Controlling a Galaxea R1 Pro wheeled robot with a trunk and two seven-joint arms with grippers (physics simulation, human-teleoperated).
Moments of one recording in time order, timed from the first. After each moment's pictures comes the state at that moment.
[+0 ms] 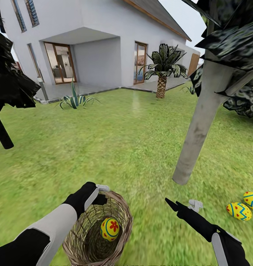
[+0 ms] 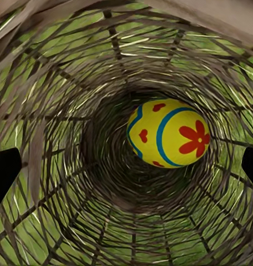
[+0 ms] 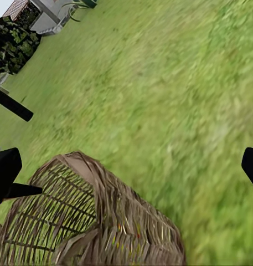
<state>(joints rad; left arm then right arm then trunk) -0.88 -0.08 -0.33 -0.41 0.29 0.77 0.15 -0.21 0.03 -0.42 -1.30 -0.22 0.50 0.77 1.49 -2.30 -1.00</state>
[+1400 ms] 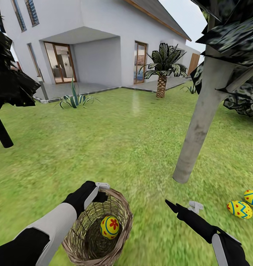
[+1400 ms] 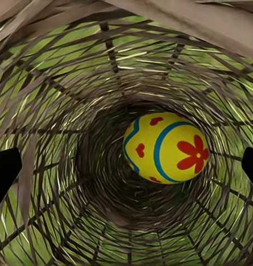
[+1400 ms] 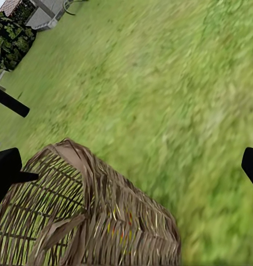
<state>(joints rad) -0.88 -0.07 -0.32 -0.41 0.29 0.73 0.14 -0.21 0.02 -0.42 -1.28 -0.22 0.51 0.77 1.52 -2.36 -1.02</state>
